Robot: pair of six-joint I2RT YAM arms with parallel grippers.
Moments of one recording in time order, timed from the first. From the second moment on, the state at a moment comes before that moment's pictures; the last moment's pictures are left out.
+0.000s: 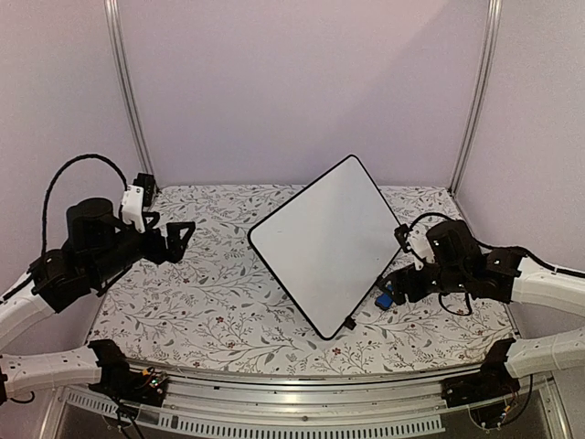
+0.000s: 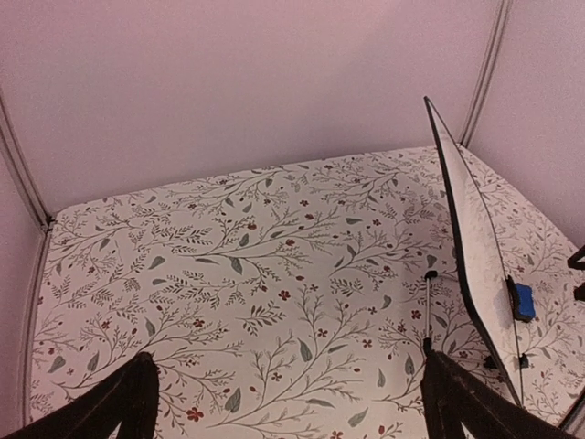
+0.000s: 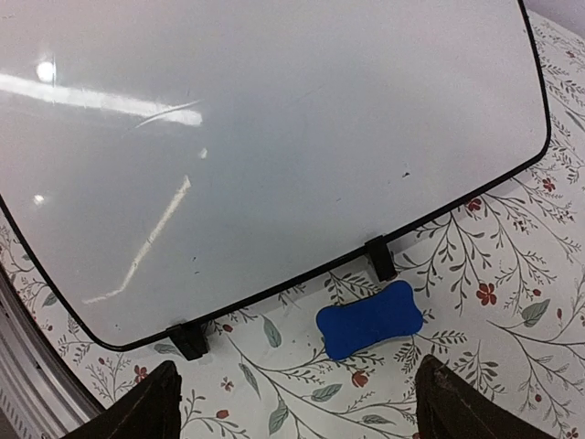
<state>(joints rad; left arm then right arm) -0.72 0.70 0.73 -0.33 -0.31 -0.18 0.76 1.02 0.68 -0.41 0.07 0.27</state>
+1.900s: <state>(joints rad) -0.63 0.65 0.72 -0.33 -0.34 -0.19 1.16 1.98 1.08 0.01 0.38 0.29</state>
